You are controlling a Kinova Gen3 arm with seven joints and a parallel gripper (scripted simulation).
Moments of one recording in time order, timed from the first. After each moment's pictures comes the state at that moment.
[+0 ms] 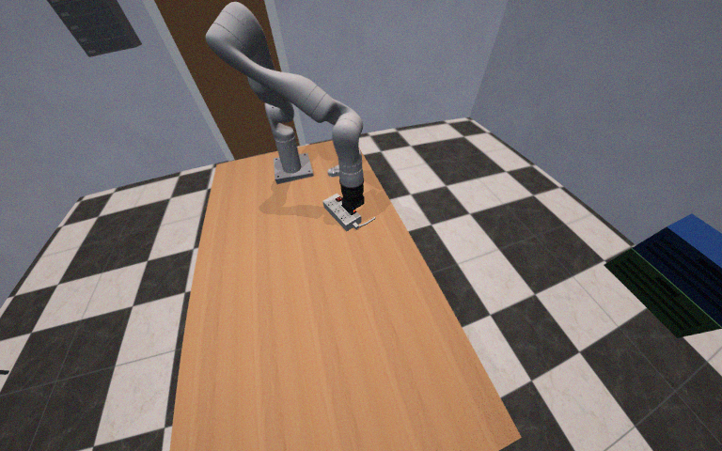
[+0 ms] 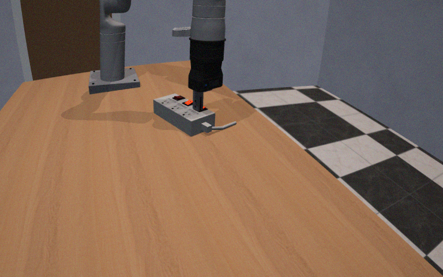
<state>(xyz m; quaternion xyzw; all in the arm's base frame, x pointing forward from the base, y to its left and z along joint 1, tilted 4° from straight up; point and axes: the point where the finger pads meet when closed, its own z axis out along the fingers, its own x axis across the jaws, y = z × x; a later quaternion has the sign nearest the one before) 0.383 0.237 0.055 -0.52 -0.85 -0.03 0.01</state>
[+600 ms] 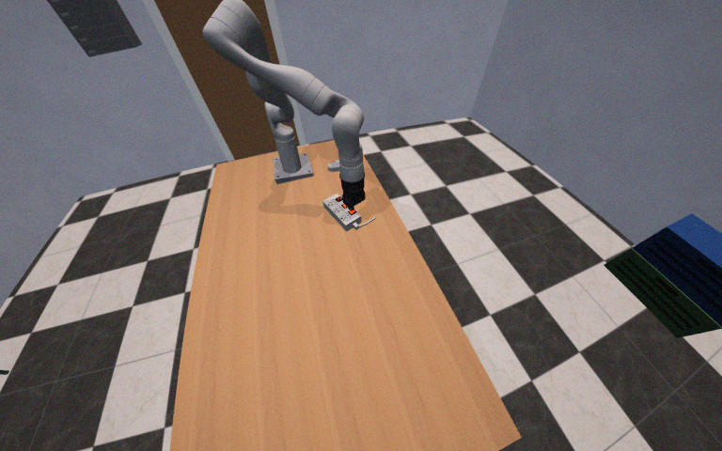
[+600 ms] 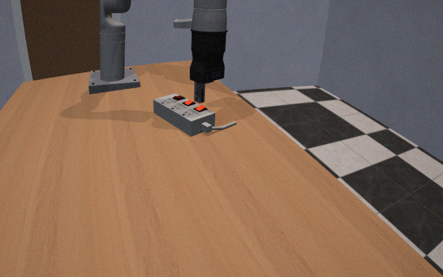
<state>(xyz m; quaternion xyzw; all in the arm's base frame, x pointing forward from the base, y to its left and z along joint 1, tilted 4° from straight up) 0.381 0.239 0.074 -0.52 -0.85 -0.03 0.01</state>
